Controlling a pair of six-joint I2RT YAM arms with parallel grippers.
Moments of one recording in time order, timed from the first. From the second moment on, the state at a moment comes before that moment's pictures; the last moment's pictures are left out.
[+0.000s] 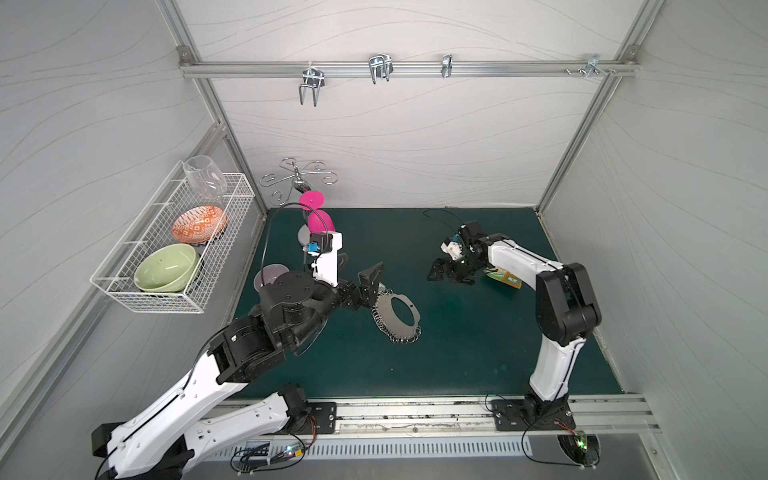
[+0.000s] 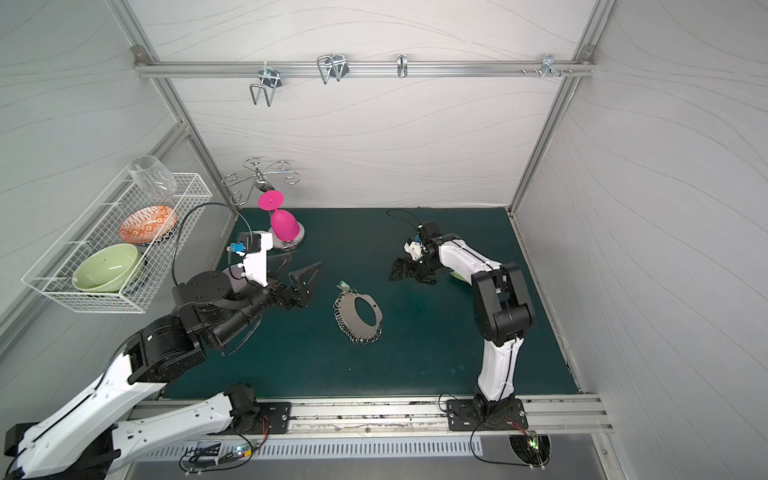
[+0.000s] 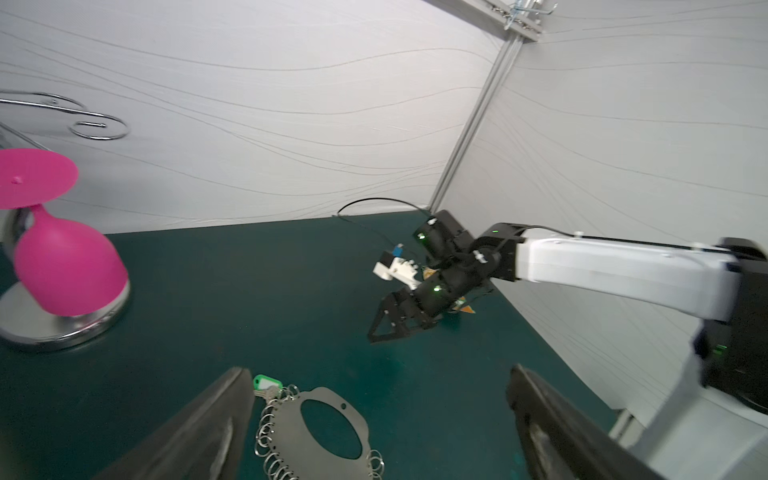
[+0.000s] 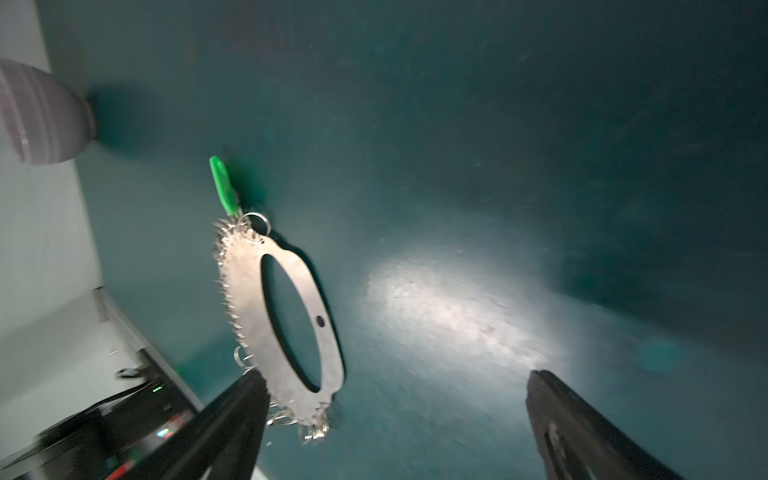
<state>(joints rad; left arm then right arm) -0.91 0.81 1.16 -0.56 -0.39 -0.36 0.39 1.84 1.37 -0.74 -0.44 0.20</state>
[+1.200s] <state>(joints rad) -0.34 1.18 0.77 -0.26 -0.74 -0.30 0.16 1.12 0.86 -0.31 0.06 -0.02</state>
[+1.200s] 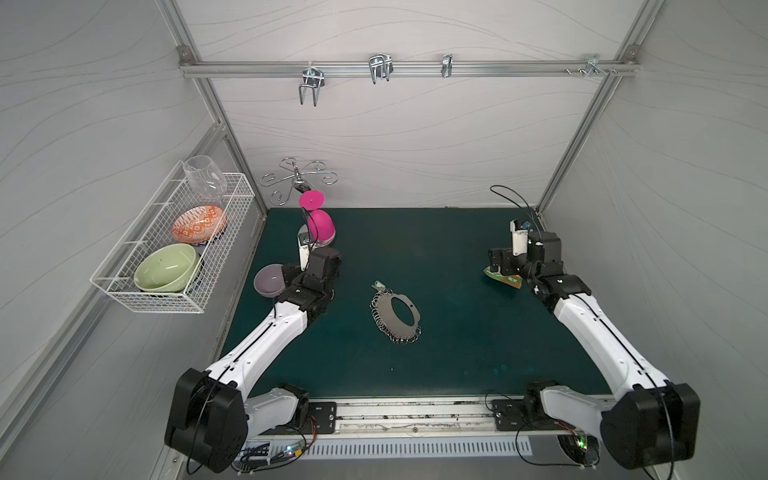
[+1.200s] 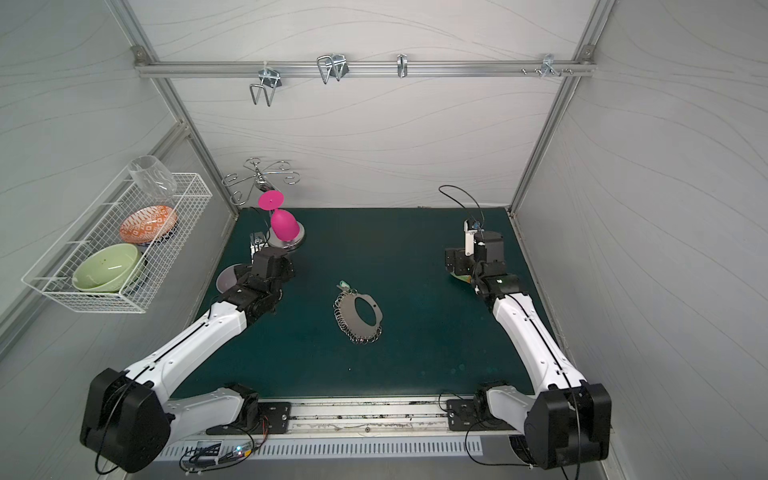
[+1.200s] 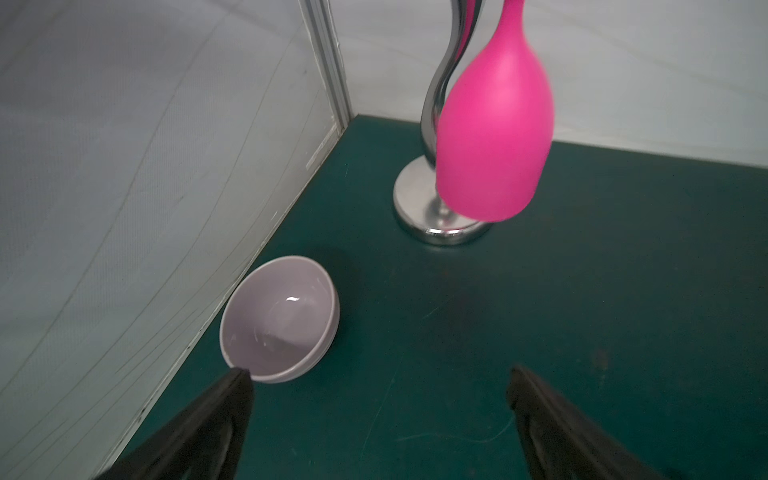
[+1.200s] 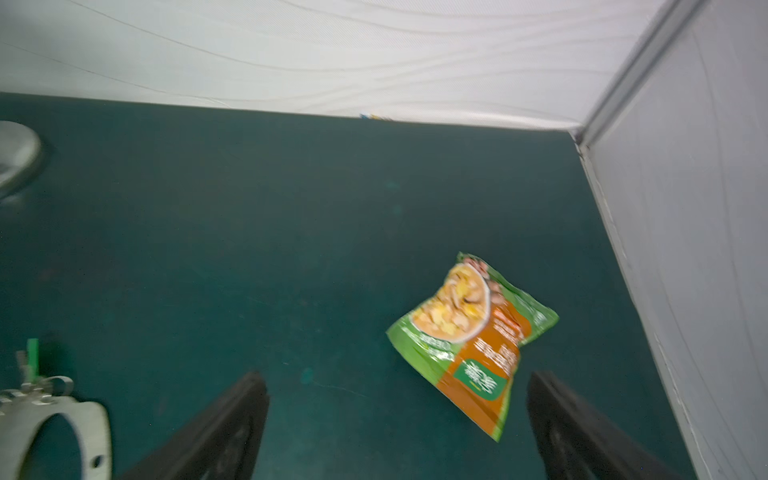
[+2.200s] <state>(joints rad) -0.10 1.45 0.41 0.59 -0.37 -0.04 0.04 1.46 0.42 0.55 -0.06 -0.02</state>
